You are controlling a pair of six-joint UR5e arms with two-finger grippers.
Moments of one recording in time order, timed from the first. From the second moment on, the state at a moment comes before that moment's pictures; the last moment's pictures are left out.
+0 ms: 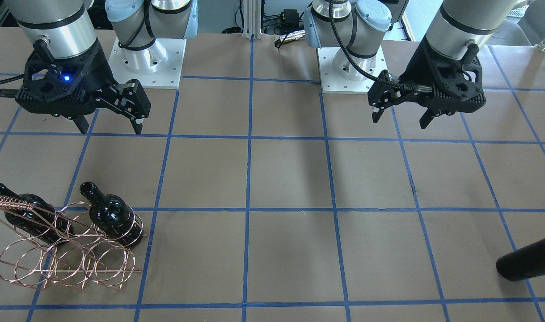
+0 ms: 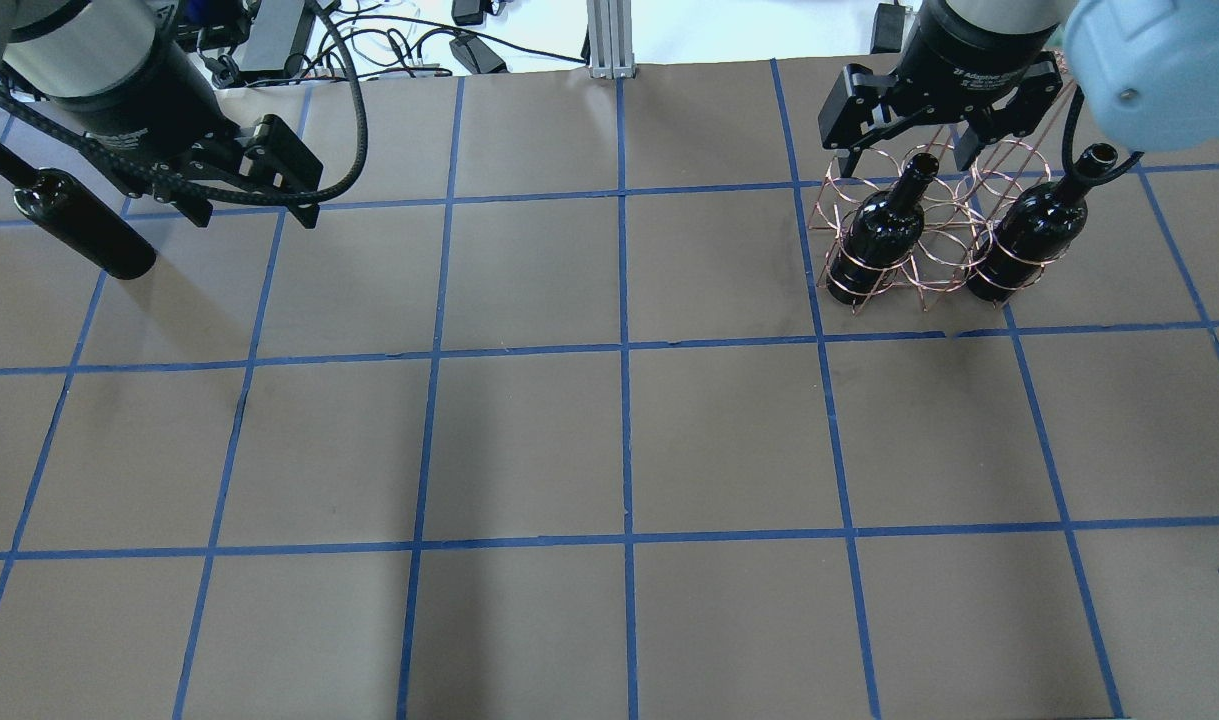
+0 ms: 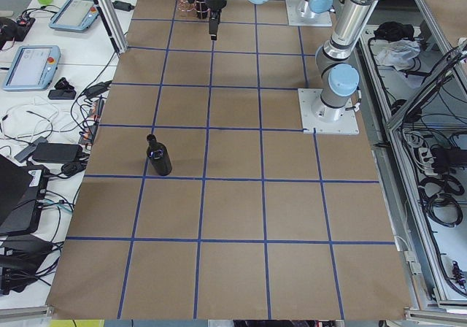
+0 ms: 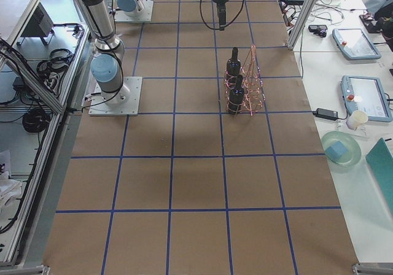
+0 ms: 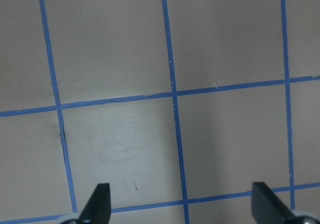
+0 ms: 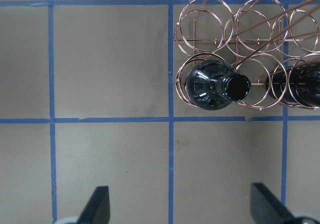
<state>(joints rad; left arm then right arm) -1.45 -1.56 -1.54 -1.56 1.53 0.21 1.59 -1.53 1.51 -1.67 -1.58 0.01</state>
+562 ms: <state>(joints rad) -1.41 -1.57 -1.54 -1.56 1.52 0.26 1.59 -1.53 1.51 -1.67 -1.58 0.01</state>
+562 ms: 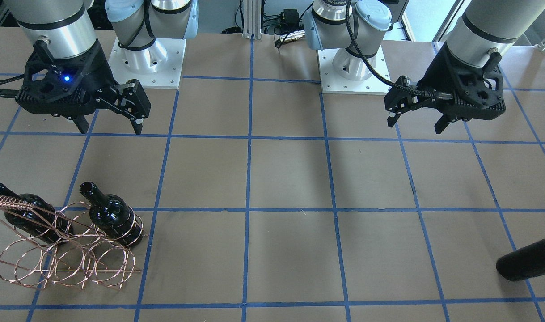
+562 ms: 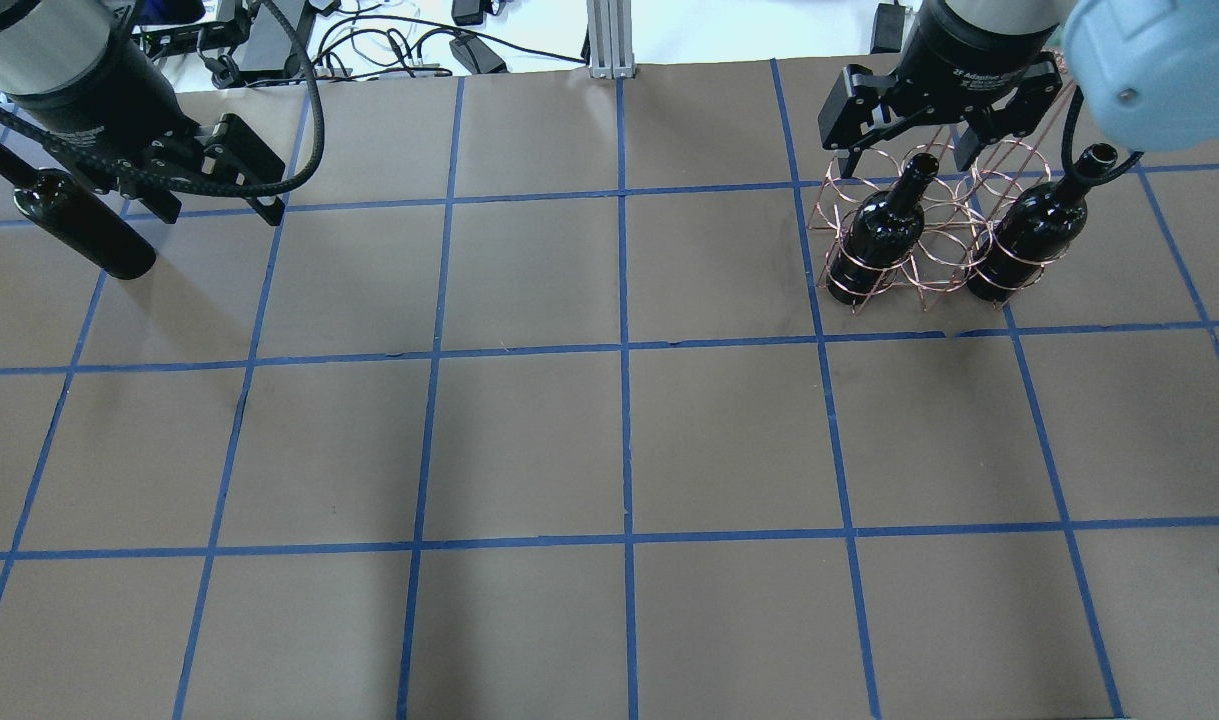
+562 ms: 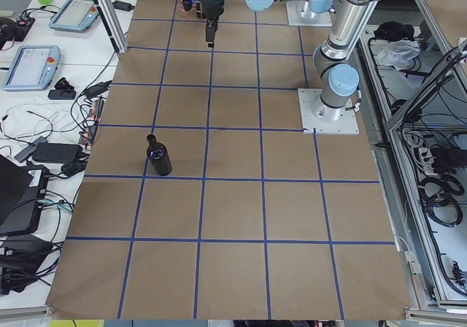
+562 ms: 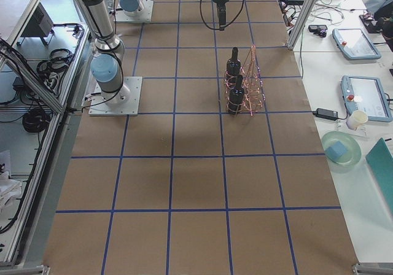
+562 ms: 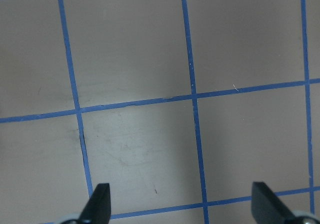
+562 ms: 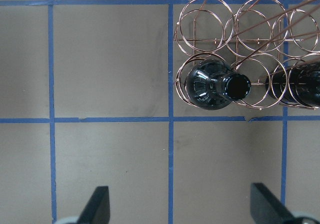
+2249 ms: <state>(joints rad) -1.19 -1.77 -1.34 -1.45 1.52 0.48 1.59 -1.52 1.51 -1.67 -1.59 0.00</state>
